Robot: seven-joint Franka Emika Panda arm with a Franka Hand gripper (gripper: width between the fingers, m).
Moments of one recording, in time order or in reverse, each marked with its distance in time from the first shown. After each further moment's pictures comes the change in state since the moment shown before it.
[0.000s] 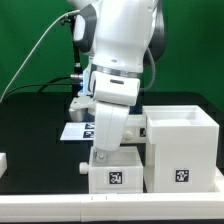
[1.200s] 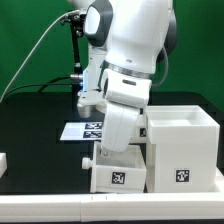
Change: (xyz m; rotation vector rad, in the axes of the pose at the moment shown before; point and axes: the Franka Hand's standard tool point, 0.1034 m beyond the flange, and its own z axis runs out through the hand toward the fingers) arm -0.004 0.001 -0.007 0.068 -0.074 -0.032
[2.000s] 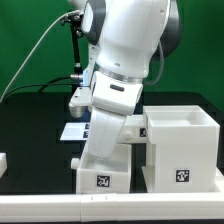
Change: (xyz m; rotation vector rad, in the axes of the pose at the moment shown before) arm -0.013 -0.005 0.003 0.114 -0.012 0.072
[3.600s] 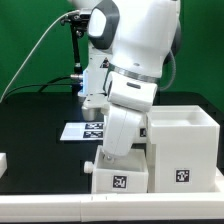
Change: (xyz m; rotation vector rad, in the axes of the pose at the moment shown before) arm 0.024 0.013 -0.003 -0.117 -0.008 0.002
